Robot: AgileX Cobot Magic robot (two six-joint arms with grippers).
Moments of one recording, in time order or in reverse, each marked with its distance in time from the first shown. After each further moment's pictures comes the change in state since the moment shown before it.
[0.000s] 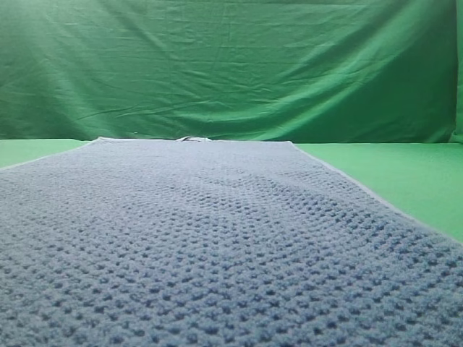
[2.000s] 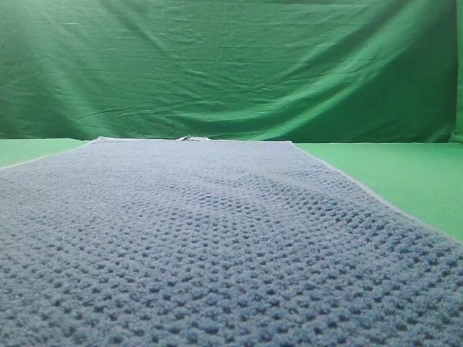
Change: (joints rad) left arm -0.036 0.987 -0.793 0.156 0.725 -0.037; right arm 0.323 1.211 -0.966 0.004 0.746 -0.005
